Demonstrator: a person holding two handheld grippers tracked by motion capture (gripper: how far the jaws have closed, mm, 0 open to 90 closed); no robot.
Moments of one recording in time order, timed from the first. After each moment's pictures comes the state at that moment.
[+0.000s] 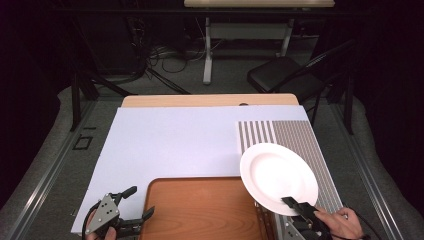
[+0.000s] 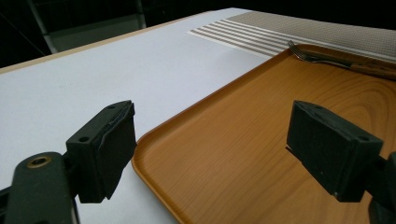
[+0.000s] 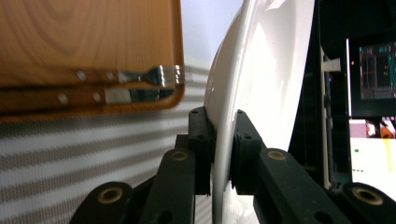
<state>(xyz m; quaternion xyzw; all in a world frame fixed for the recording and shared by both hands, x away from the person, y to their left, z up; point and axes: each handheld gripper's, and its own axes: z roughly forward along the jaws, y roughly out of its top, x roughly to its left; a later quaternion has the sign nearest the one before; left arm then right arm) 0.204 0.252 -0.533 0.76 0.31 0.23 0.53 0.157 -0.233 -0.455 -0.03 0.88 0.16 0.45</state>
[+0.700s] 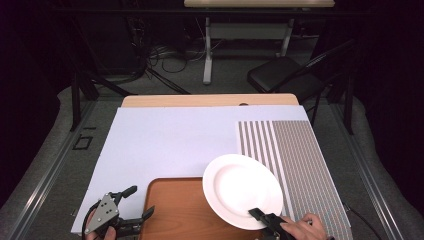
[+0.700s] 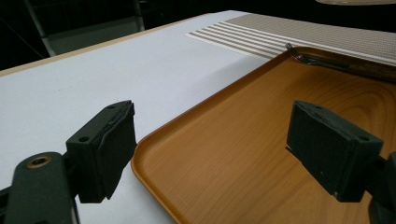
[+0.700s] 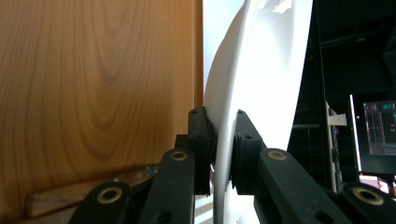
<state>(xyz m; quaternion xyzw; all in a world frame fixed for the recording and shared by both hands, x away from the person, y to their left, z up) 0.206 0.252 -0.532 0.76 0.30 0.23 0.53 0.143 -0.172 -0.465 -0.09 0.87 0.22 0.44</state>
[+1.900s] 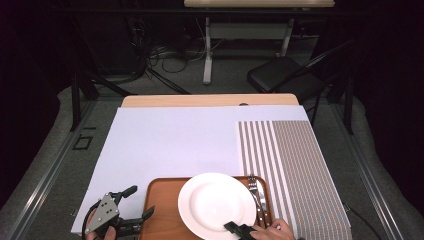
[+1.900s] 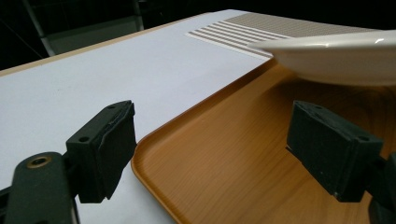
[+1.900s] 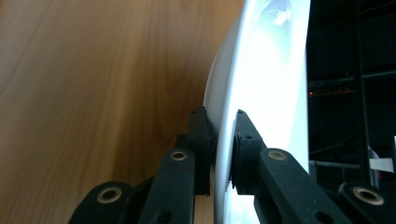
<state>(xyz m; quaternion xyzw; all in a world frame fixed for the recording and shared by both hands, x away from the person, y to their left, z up) 0.206 0.252 -0.532 0.76 0.30 0.23 0.53 0.142 -0.124 -0.510 -0.15 0.88 0.24 0.38</state>
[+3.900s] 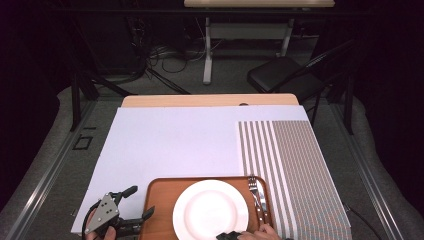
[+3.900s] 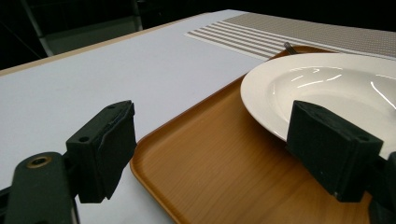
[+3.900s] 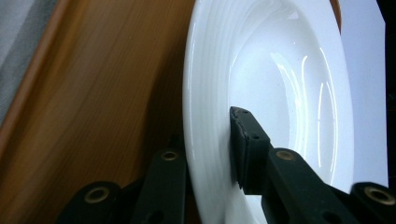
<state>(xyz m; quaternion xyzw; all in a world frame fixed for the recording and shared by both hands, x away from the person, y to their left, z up) 0.206 0.252 -0.533 0.76 0.30 0.23 0.53 0.146 -0.108 -0.545 -0.17 0.91 0.24 0.29</state>
